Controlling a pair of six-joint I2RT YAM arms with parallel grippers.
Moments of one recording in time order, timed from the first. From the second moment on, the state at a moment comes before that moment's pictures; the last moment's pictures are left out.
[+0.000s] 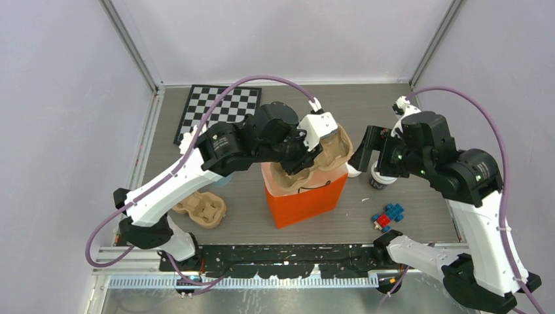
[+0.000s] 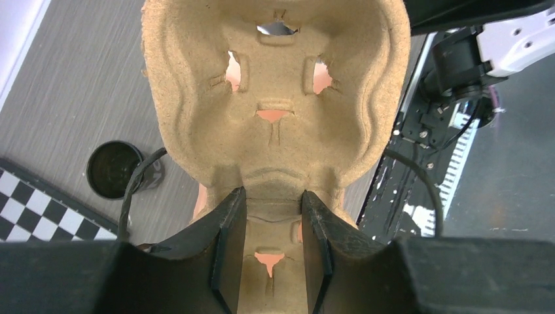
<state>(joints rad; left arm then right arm) -1.14 1.54 2.00 -1.01 0.01 0.09 0.51 1.02 1.68 -1.40 0.04 0.58</state>
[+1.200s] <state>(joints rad) -1.15 1.63 1.95 -1.14 -0.03 0.11 0.52 0.99 1.67 -1.44 0.04 0.58</state>
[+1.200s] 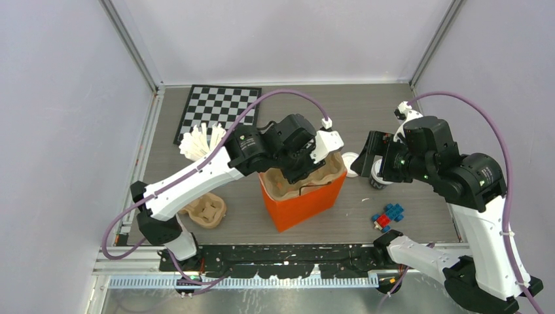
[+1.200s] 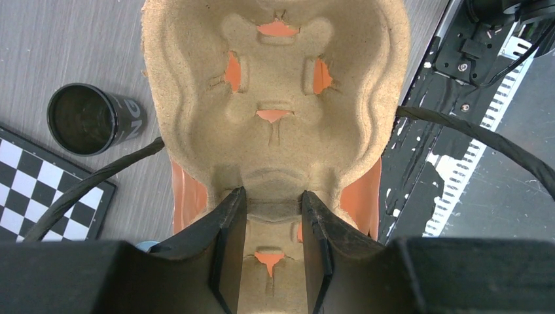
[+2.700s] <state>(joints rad) -1.15 1.69 1.83 -1.20 -0.08 0.07 0.52 0.97 1.65 -1.42 0.04 0.58</state>
